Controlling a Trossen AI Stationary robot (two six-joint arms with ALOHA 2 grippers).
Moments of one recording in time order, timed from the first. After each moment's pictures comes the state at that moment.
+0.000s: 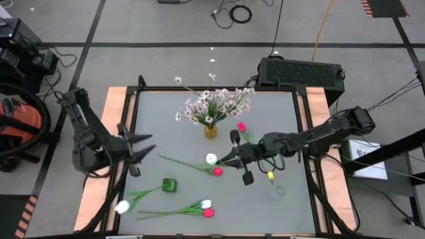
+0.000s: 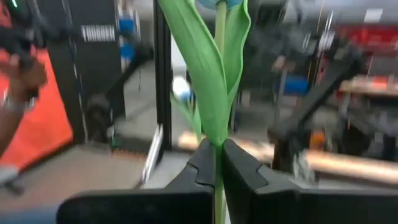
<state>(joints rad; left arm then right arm) -0.97 0.82 0.80 -0.09 -1.33 -0.08 0.26 1.41 0.88 0.60 -0.03 -0.01</state>
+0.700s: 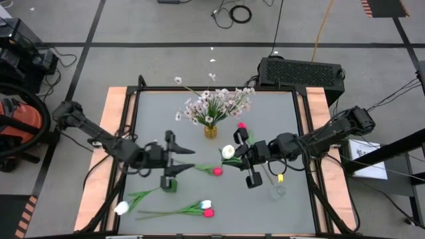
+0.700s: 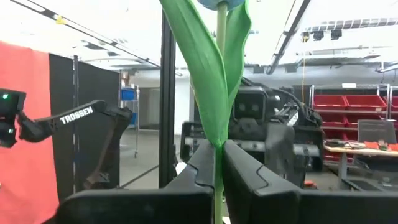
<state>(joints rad) -0.51 1.20 0.83 0.56 -0.47 0.07 0.32 1.41 0.88 0.90 0.06 -0.01</state>
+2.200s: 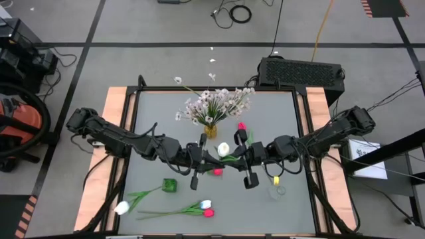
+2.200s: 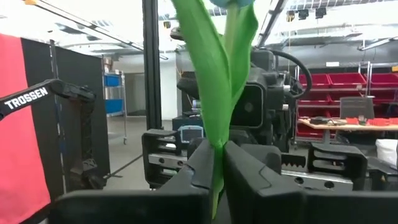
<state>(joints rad) -0.32 1.50 1.12 0.34 -0.11 -0.02 0.33 1.41 0.88 0.81 0.15 0.01</state>
